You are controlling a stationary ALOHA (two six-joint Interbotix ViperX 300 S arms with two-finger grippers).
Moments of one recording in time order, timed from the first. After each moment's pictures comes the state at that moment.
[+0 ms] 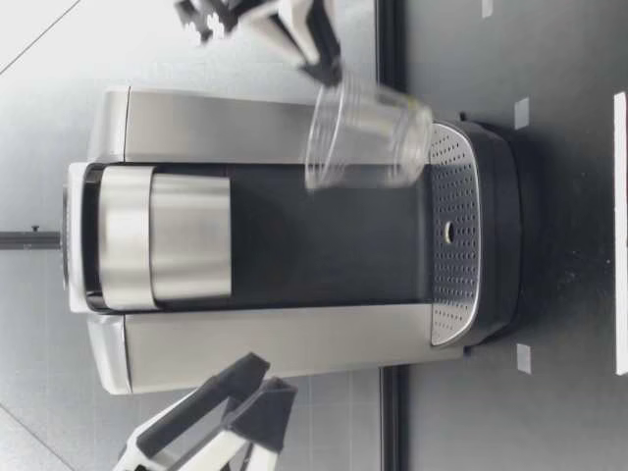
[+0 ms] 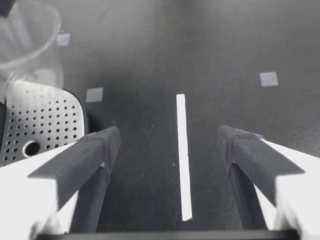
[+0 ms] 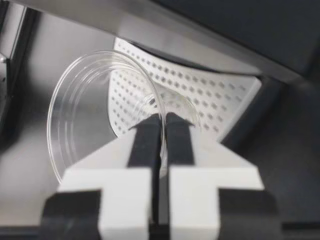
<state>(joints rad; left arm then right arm) -0.05 -0.36 0.85 0.89 0.11 -0.80 -0.44 -0.18 0.96 0.05 -0.24 0.84</state>
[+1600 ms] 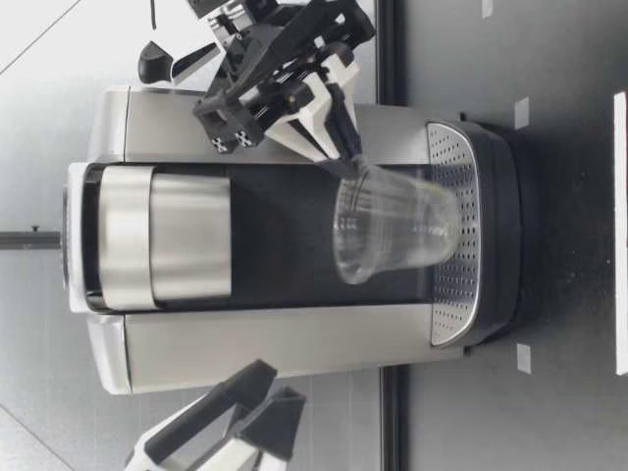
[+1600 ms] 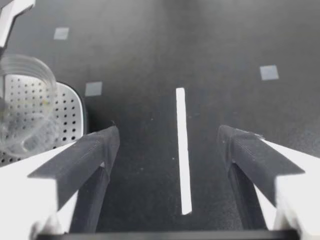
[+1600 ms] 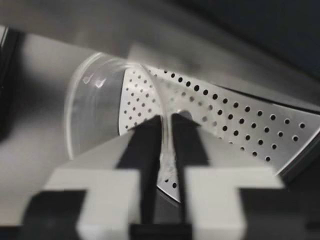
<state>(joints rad) -0.05 -0.37 0.86 0.89 0.11 -0.80 -0.40 0.01 0.80 0.02 -0.22 0.84</state>
